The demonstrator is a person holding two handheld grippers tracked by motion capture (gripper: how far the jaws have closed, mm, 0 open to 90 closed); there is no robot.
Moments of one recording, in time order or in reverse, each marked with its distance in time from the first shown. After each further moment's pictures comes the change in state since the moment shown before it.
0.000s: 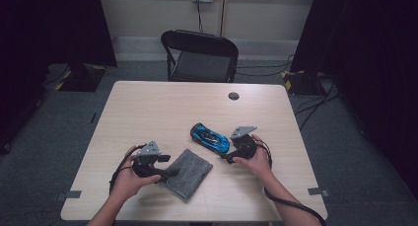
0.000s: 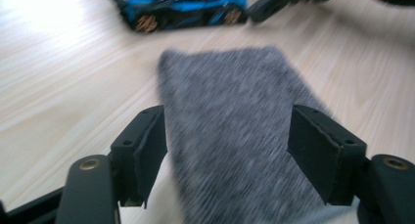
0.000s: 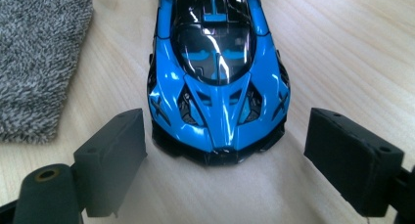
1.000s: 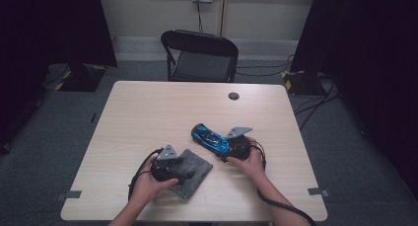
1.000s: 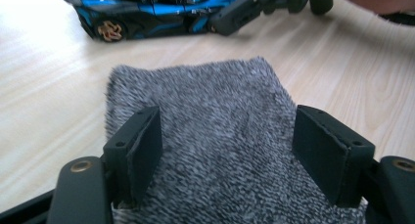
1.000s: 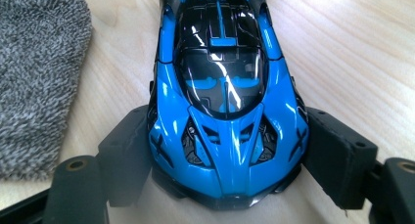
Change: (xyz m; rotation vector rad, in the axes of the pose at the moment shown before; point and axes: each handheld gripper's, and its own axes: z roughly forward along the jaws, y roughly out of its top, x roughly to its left) left arm -0.024 0.000 0.041 0.011 0.055 0.023; right arm 0.009 0.004 0.012 -0.028 -0.014 0.040
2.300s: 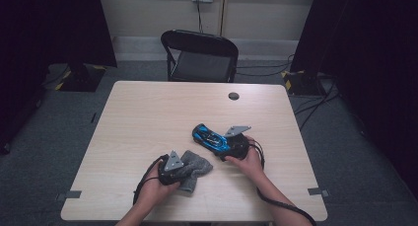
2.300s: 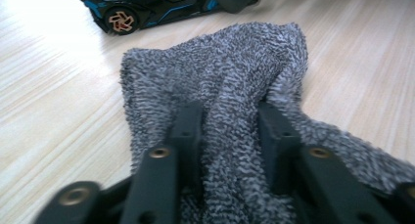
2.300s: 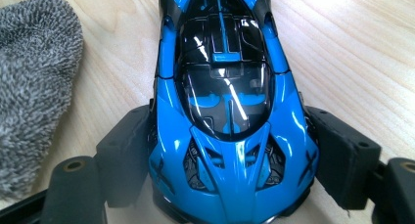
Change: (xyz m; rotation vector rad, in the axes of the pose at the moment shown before) left arm -0.008 -0.013 0.012 0.013 0.129 0.140; right arm -0.001 0.004 0.005 0.004 0.011 0.005
